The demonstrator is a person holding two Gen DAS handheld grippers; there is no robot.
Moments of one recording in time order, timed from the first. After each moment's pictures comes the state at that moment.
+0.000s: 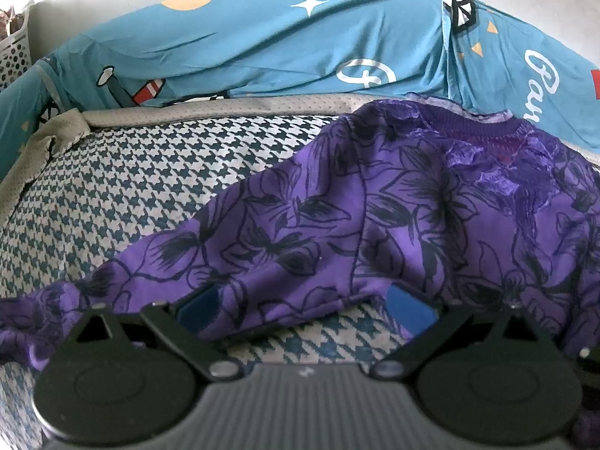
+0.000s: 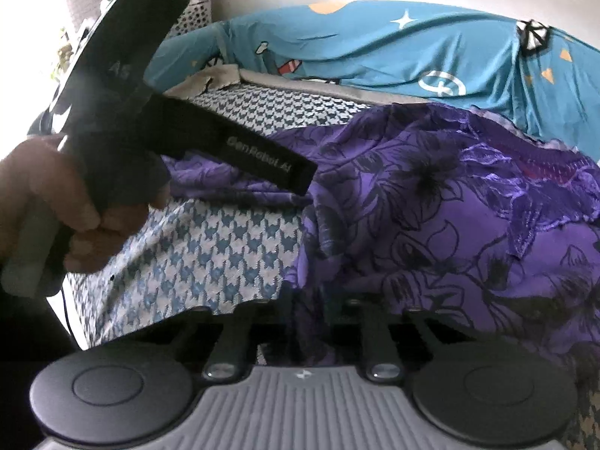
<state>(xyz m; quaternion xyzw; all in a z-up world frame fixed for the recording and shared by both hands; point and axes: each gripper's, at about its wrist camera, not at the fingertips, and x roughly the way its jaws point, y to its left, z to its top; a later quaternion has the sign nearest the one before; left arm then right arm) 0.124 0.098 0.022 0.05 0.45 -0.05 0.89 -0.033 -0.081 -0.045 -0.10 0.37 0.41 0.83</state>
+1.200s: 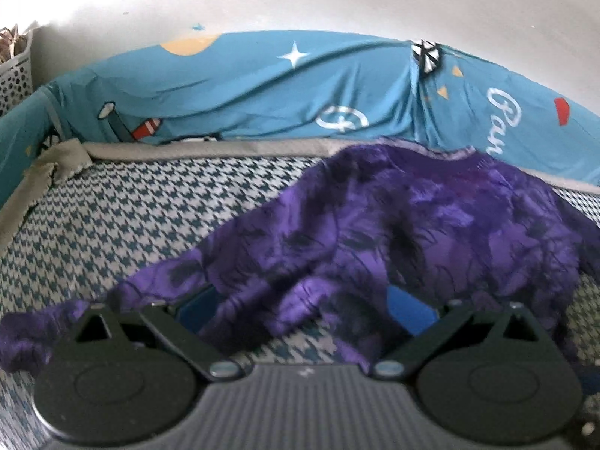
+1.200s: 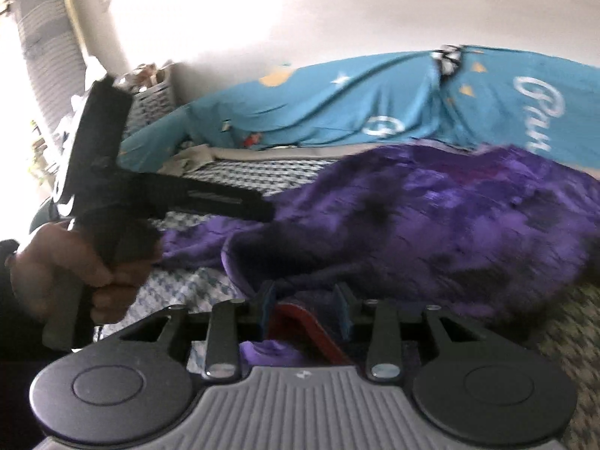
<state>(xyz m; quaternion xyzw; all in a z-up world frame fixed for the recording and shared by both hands) 0.090 0.103 0.062 0.04 0.40 -0.09 0.91 -0.074 -0.145 -0.009 0.03 0.33 0.33 0.88</state>
